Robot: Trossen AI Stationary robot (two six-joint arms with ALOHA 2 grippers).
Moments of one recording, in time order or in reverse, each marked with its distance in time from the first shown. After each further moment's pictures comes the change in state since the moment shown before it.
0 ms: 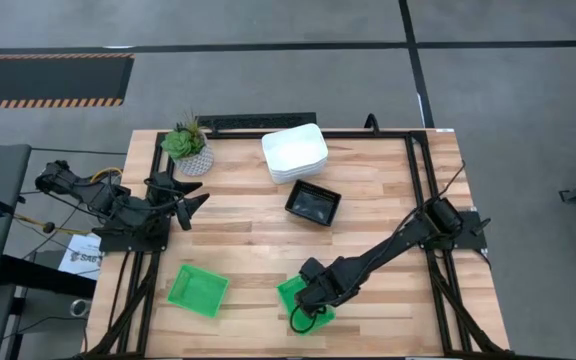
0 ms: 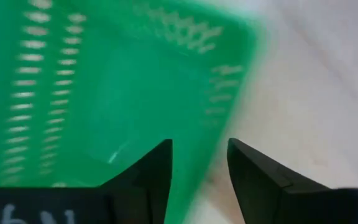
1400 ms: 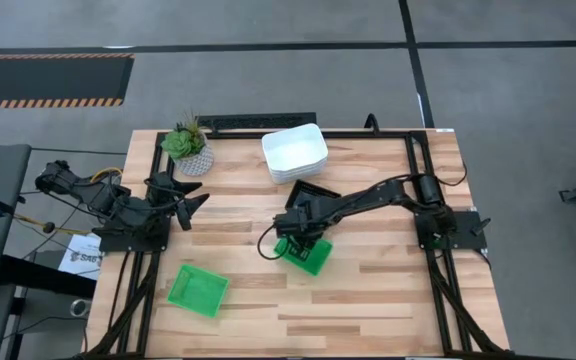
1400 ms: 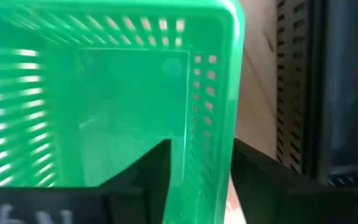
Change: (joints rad) left arm 0.000 0.000 0.000 -0.012 0.001 -0.006; right arm -0.402 0.017 0.012 -0.076 -0.020 -0.648
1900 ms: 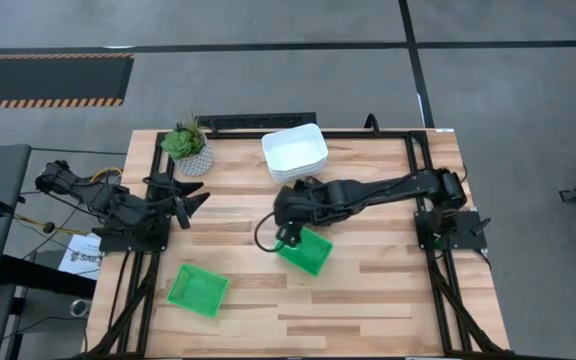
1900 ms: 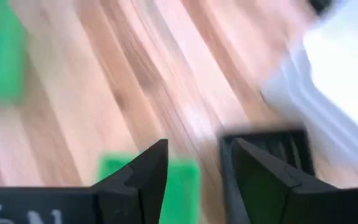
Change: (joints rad) left arm 0.000 -0.001 0.000 0.089 0.011 -0.032; right arm 0.046 -0.154 0.251 -0.002 0.299 -0.103
